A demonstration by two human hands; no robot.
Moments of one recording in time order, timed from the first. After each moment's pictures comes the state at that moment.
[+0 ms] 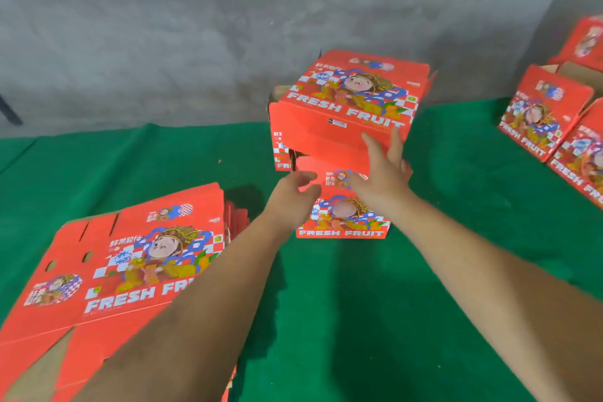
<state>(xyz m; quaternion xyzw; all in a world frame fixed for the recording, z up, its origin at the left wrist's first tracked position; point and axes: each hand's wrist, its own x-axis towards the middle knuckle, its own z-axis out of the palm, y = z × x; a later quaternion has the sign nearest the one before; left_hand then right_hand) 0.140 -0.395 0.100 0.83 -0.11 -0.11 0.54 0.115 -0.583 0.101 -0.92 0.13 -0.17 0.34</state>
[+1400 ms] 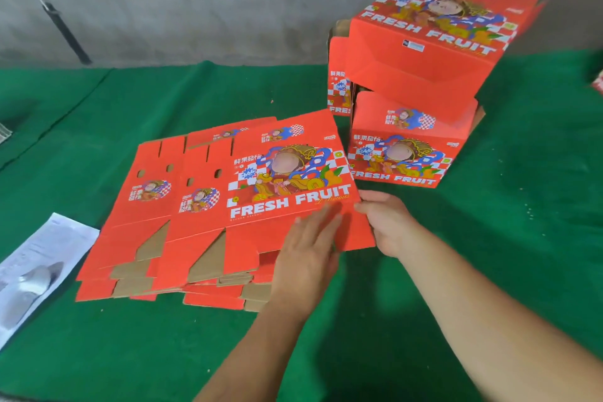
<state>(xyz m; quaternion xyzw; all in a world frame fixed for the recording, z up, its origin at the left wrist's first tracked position) -0.043 -0.279 -0.017 0.94 -0.23 0.12 0.22 0.016 -0.453 0.015 -0.65 0.28 0.12 0.69</state>
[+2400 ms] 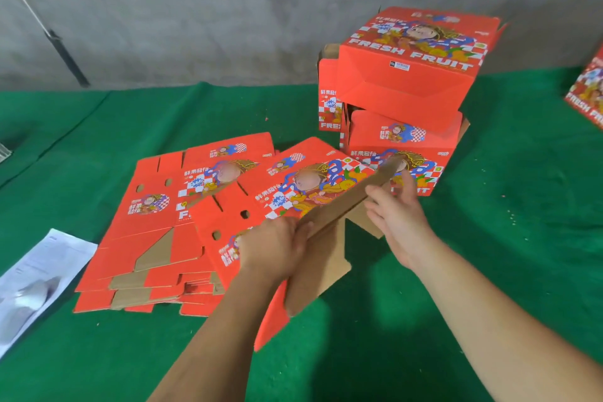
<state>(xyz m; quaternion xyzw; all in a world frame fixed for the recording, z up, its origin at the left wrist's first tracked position) -0.016 -0.256 0.030 0.99 -0.07 0.02 0.11 -0.026 -0.473 0.060 -0.62 0.18 -0.04 0.77</state>
